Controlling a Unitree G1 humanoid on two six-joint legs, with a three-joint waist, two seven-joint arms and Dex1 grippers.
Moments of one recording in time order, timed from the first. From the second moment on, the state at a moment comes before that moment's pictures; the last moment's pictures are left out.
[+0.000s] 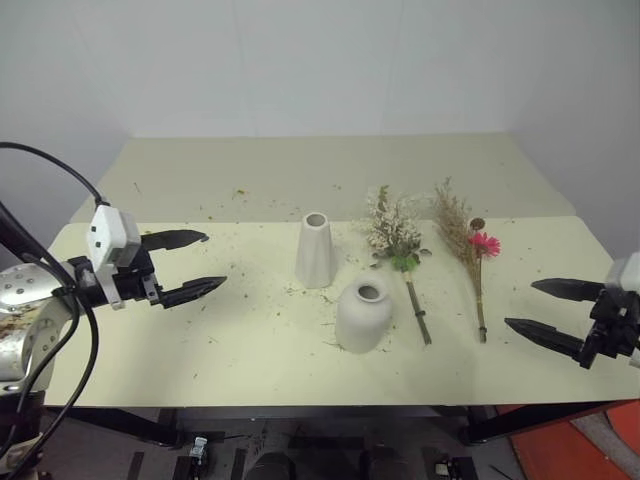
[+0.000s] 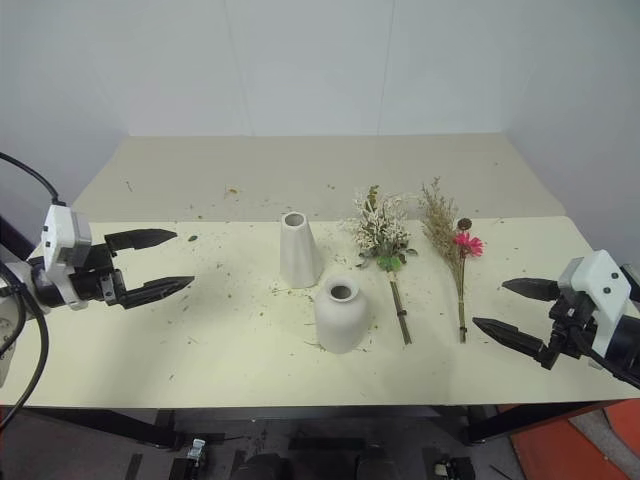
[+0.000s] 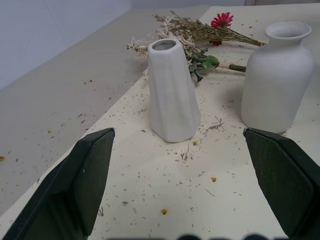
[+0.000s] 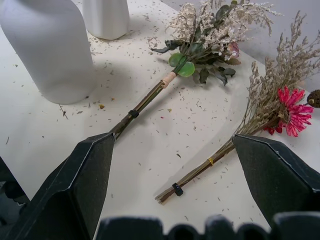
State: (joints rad) left arm -0.26 0.91 0.31 -0.13 -0.58 0.35 -1.15; right arm 0.17 -0.99 -0.62 -0.34 0.57 0.51 1.06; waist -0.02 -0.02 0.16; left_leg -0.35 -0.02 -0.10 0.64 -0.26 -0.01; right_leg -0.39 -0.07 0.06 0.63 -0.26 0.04
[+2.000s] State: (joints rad) left arm -0.71 0.85 0.06 0.08 -0.57 0.42 -1.41; right arm -0.75 -0.99 0.11 0.07 0.43 1.27 0.63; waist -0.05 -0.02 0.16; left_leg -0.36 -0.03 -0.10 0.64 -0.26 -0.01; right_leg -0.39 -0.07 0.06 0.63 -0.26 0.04
